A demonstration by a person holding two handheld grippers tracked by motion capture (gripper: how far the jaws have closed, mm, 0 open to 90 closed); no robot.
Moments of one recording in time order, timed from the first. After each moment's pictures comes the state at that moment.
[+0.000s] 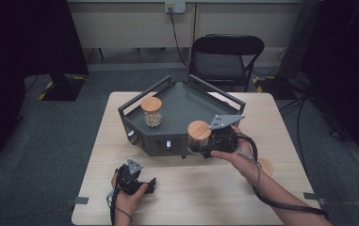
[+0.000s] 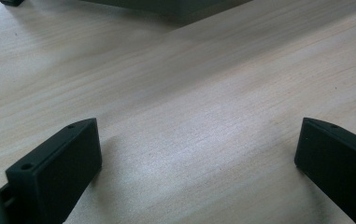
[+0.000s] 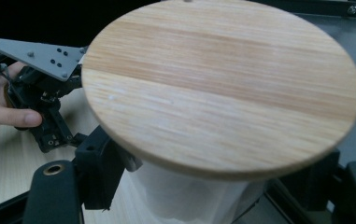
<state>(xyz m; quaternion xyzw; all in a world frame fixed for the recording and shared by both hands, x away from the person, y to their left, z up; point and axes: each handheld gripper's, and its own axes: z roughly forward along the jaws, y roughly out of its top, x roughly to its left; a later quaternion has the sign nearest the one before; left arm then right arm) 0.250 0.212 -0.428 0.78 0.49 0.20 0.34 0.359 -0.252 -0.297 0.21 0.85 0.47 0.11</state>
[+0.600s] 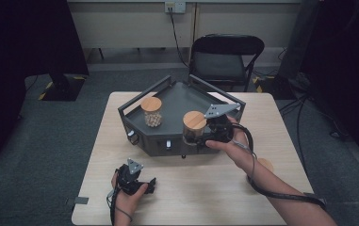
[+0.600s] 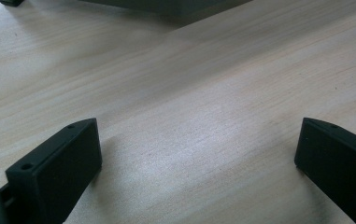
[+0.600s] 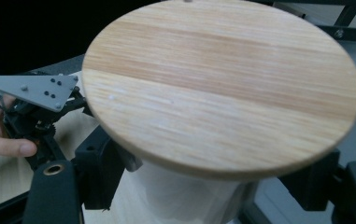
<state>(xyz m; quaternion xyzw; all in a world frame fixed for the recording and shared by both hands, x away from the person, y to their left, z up) 0.250 0.212 -0.428 0.78 0.49 0.20 0.34 0.373 -0.238 -0.275 0.22 0.85 0.47 0.12</state>
